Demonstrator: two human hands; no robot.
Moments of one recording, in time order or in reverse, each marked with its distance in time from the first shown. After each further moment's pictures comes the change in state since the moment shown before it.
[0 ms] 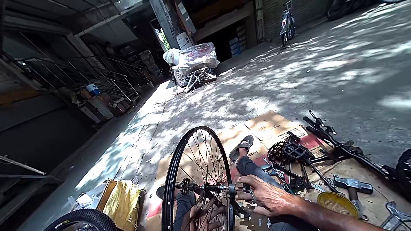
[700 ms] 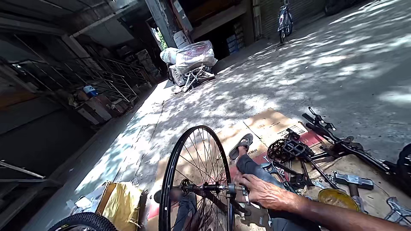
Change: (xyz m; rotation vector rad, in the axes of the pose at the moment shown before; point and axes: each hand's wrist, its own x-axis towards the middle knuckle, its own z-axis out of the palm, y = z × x) left_hand -0.036 -0.006 0.060 0.182 0.397 0.078; right_hand 0.009 0.004 0.005 -0.054 -0.100 0.019
